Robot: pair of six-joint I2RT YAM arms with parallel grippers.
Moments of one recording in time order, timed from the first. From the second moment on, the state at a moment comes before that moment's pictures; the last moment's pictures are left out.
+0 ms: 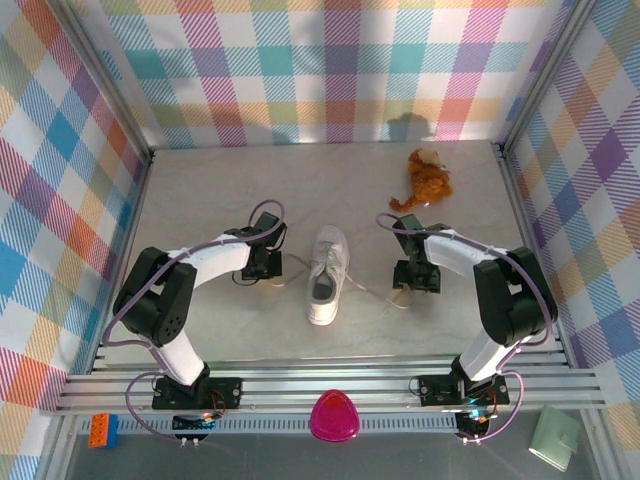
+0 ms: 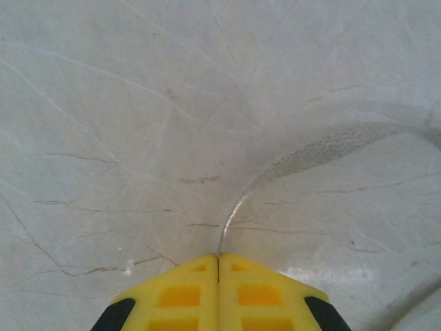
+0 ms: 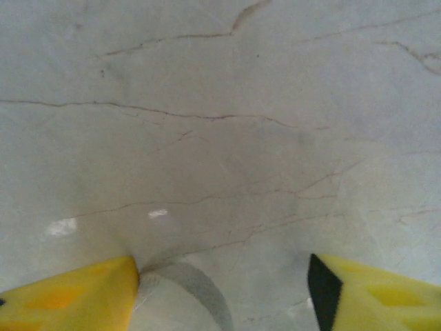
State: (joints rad) left arm -0.48 1.69 0.97 -0.56 -0.14 -0.51; right arm 0.39 1.65 0.93 -0.82 0.09 0.52
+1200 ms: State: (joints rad) left arm -0.73 2.09 1.79 -0.58 0.18 -0.40; right arm 0.39 1.11 0.78 -0.63 0.09 0.43
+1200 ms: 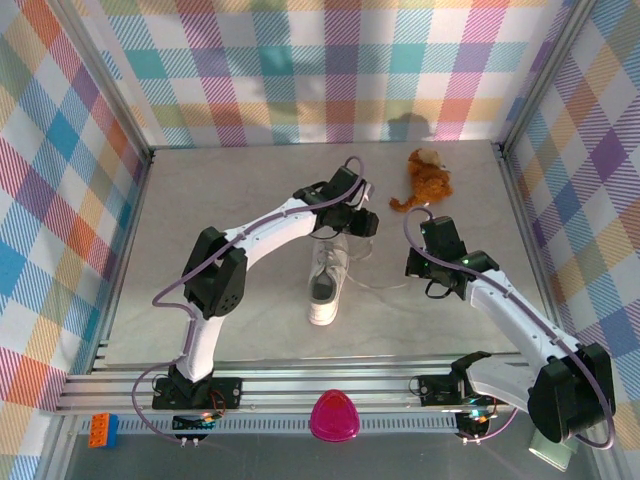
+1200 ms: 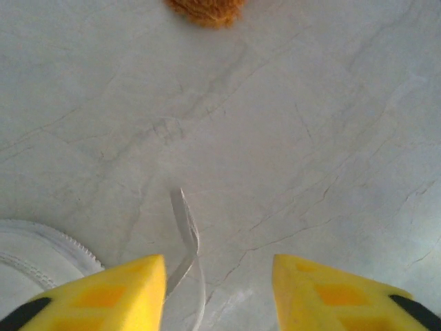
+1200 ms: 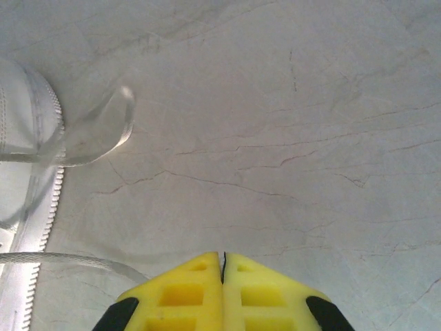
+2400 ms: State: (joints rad) left arm -0.20 1.46 1.05 -0.53 0.25 -0.39; right arm 0.69 2.12 1.92 -0.85 -0.32 -0.18
